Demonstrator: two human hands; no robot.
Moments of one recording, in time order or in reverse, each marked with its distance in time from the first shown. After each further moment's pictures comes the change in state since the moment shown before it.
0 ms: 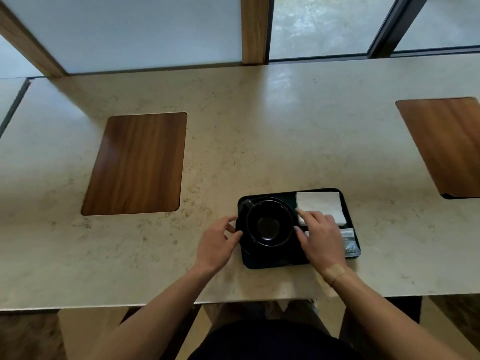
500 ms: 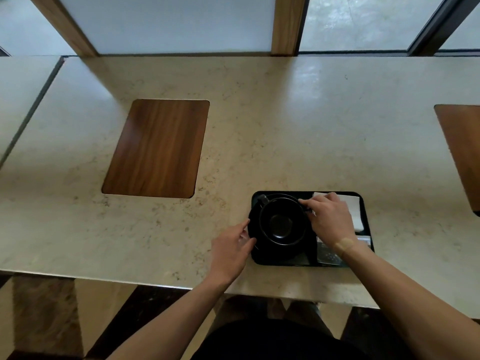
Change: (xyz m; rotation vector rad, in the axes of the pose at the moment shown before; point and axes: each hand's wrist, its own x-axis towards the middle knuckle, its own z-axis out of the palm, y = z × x) left_hand -0.030 0.000 0.020 0.030 0.118 -0.024; right_hand 0.060 0.005 0.003 -0.084 -0.057 -0.217
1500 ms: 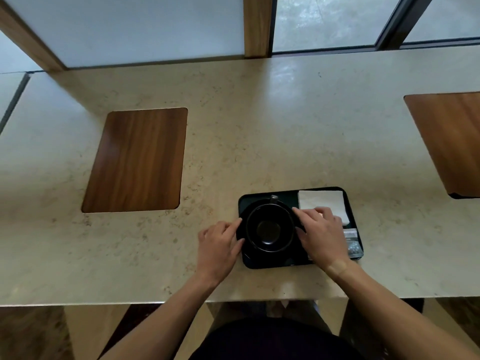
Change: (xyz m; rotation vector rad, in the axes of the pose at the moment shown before) left_hand 0.019 -0.013 -0.004 0.397 -0.009 0.233; right_hand -0.047 -0.012 -0.003 -0.075 0.007 0.066
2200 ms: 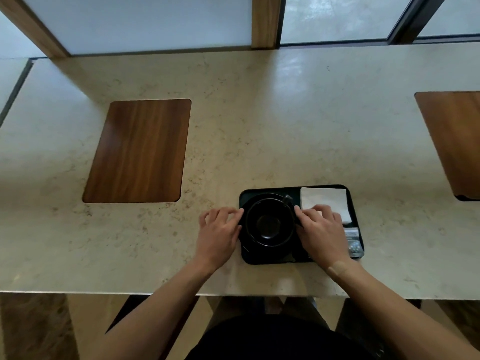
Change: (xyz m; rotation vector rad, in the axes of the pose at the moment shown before) left_hand 0.015 -0.008 0.005 0.200 0.082 0.154; right_hand -0.002 0.010 0.012 -0.083 0.067 -0.133
